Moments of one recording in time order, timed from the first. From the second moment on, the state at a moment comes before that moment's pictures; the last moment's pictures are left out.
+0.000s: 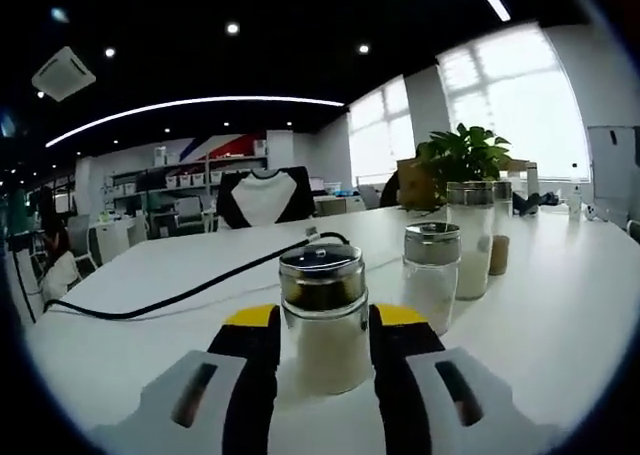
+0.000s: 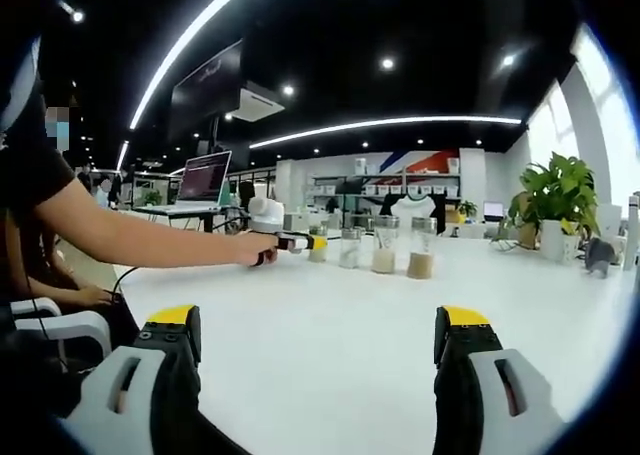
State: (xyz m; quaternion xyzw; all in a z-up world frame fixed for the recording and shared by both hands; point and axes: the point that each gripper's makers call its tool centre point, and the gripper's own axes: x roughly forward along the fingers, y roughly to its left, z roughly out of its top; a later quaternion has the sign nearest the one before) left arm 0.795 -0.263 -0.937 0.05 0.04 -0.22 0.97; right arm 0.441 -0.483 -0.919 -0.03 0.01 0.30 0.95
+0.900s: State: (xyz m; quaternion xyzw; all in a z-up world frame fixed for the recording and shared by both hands) left arm 0.778 -0.258 -0.925 0.04 0.04 -0.20 0.98; right arm 0.441 -0.491 -0.911 -0.01 0.00 0.30 0.96
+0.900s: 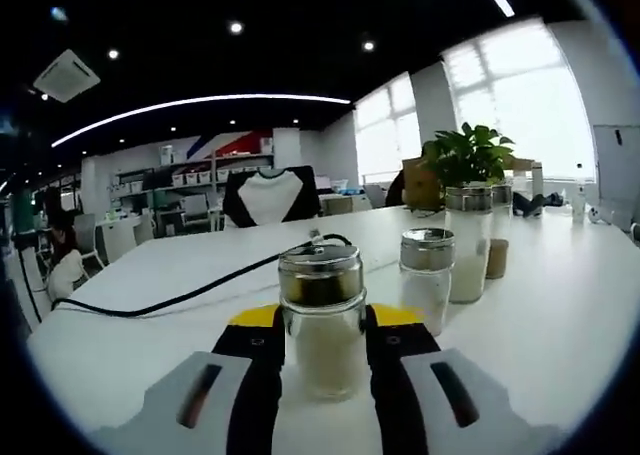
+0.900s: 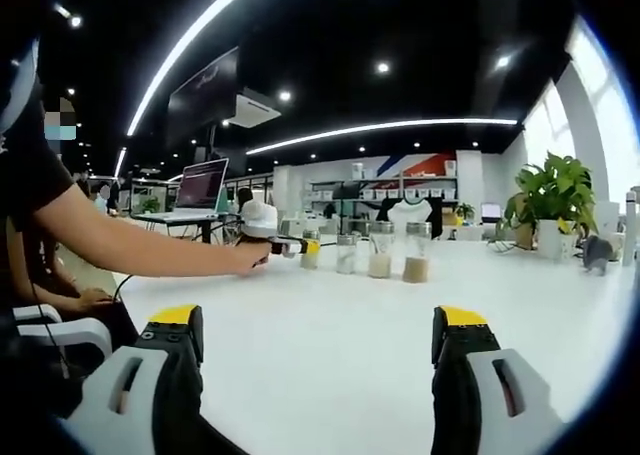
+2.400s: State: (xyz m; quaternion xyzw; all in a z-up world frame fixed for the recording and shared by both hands) left arm 0.579 -0.336 -0.905 0.02 0.02 -0.33 0.94; right arm 0.406 -0.447 -0.889 -0.01 -0.02 0.34 0.94
